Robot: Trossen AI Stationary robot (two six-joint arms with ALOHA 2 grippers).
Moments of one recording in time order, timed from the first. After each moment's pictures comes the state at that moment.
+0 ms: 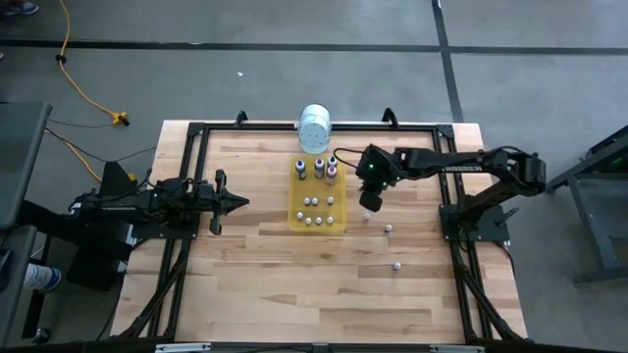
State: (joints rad) left arm 0.02 0.01 0.01 0.01 -0.01 0.00; right arm -0.31 1.45 0.89 -0.51 -0.05 0.09
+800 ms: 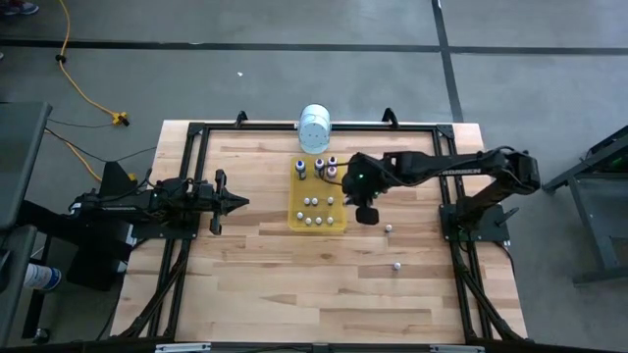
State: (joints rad) left arm 0.02 0.01 0.01 0.01 -0.01 0.00; right arm -0.14 1.50 1.13 -0.62 -0.13 -0.11
